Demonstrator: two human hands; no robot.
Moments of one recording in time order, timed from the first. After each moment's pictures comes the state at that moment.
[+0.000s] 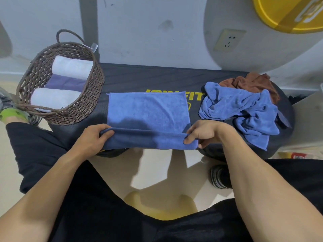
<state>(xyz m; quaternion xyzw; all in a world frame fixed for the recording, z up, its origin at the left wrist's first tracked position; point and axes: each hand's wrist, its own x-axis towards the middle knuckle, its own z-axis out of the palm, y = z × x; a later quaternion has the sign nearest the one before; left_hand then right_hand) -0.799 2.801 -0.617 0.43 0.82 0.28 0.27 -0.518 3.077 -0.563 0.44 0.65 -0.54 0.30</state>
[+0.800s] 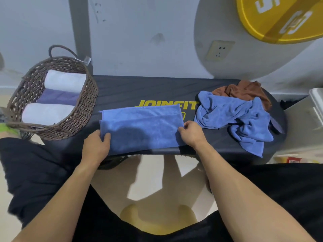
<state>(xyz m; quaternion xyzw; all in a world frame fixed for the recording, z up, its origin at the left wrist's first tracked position) -0.776 2.844 -0.623 0.26 0.91 0.26 0.18 -0.543 3.066 -0.602 0.57 0.72 -0.40 0.00</state>
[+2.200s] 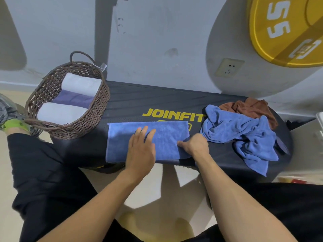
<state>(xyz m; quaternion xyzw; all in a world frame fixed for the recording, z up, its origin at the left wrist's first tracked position) -0.675 2.899 -0.617 0.48 0.86 0.17 0.05 -0.560 3.063 -0.598 0.64 0.70 -0.31 0.11</state>
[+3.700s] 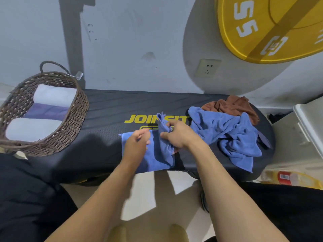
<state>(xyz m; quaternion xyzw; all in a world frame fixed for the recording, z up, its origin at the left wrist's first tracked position) -0.668 2.959 -0.576 0.14 0.70 0.55 0.42 -0.562 3.085 -0.529 0.47 0.75 -0.46 0.06</state>
